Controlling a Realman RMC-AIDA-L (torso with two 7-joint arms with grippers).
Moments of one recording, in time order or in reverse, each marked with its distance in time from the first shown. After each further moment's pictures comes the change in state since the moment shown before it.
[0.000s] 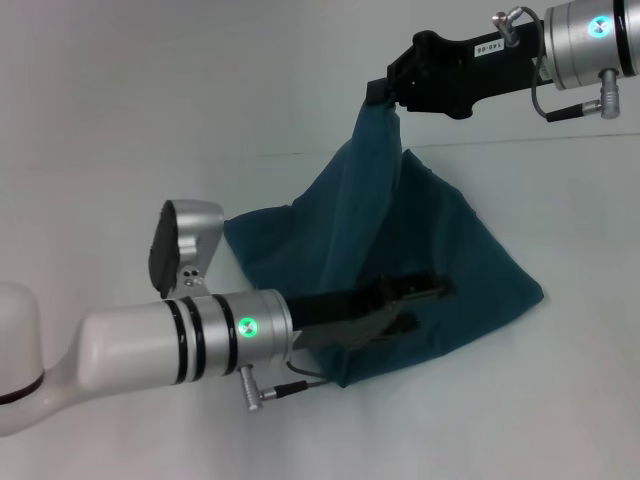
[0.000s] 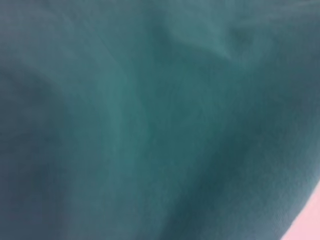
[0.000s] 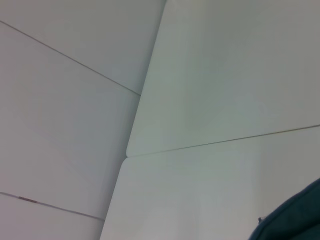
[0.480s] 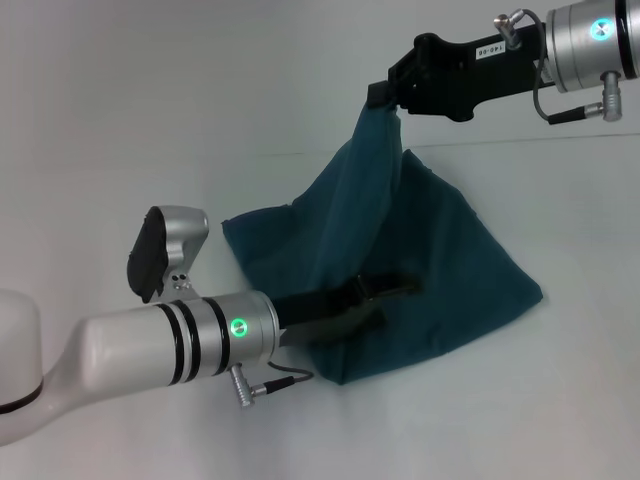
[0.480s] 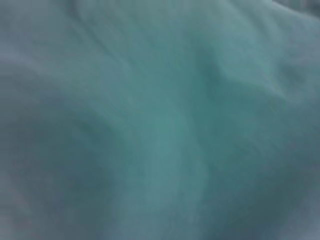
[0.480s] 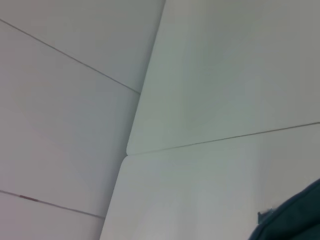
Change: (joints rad) left arm 0.012 0.000 0.025 -0.003 -0.001 -0.135 -0.001; right arm -0.005 0.000 0.003 0.000 0.000 -0.007 -0.003
